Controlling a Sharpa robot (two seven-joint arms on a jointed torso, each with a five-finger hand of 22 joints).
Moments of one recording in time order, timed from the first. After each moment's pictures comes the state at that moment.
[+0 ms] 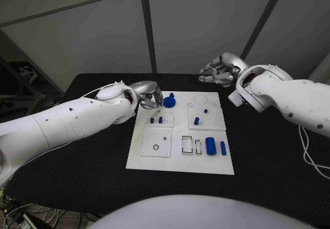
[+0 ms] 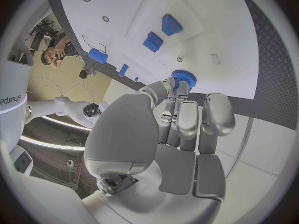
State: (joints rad) left arm 1.11 -0.65 0.06 1.24 -1.46 -0.18 -0.01; left_hand 1.40 -0.14 0.53 -0.05 0.12 1.08 0.13 0.10 0.14 1.17 0.07 0.17 0.10 1.40 0.00 1.33 1.03 0.13 1.37 0.10 1.19 1.31; right arm 1.23 -0.72 0.08 1.38 -1.04 -0.33 -0.16; right_hand 1.43 -0.09 0.05 0.24 0.44 0.92 0.16 0.14 0.07 1.26 0.07 1.18 1.16 1.46 0.00 1.48 1.31 0.08 1.37 0.10 1.36 1.16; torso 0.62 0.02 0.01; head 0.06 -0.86
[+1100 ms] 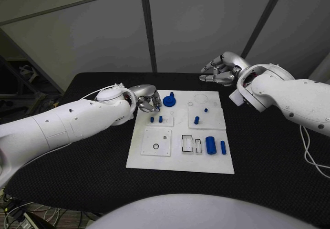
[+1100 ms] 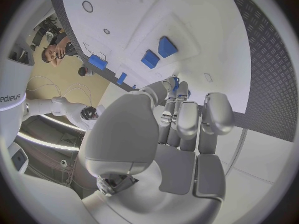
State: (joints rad) left arm 1.09 -0.65 0.06 1.23 -1.45 -0.13 -0.02; left_hand 1.40 -0.14 0.53 -0.05 0.12 1.08 0.13 0.09 0.14 1.17 0.07 0.17 0.10 1.40 0.00 1.33 1.02 0.13 1.37 0.10 1.18 1.31; right arm 1.23 -0.72 0.08 1.38 -1.06 -0.33 -0.16; right_hand 1.43 -0.09 0.05 0.24 0.44 0.92 0.16 0.14 0.07 1.26 0.07 1.18 1.16 1.46 0.00 1.48 1.31 0.08 1.37 0.10 1.36 1.16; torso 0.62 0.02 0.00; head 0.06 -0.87
